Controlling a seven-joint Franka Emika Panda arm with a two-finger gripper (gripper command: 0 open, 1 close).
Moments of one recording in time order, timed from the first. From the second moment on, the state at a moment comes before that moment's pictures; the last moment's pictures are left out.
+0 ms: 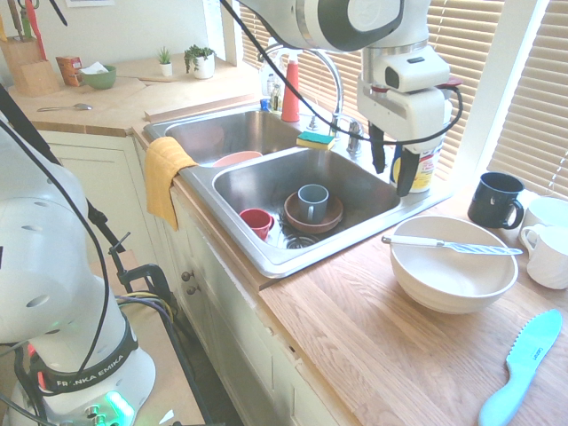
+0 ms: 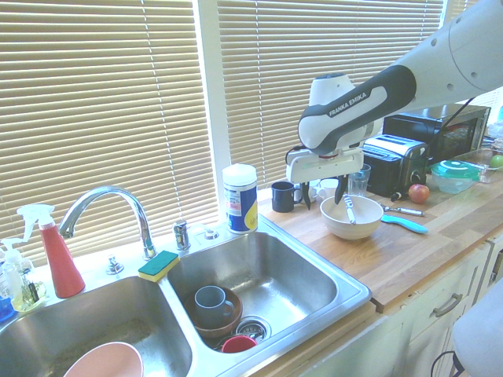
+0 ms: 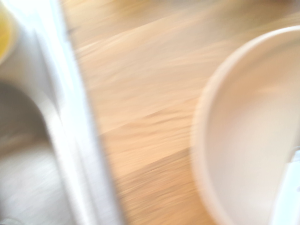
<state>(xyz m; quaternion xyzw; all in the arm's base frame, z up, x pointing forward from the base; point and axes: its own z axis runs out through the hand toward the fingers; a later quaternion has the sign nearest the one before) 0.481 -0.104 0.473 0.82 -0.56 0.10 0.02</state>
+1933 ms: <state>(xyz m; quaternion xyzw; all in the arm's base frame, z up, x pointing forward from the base) 0.482 -0.174 0.386 0.79 -0.61 0.09 0.03</state>
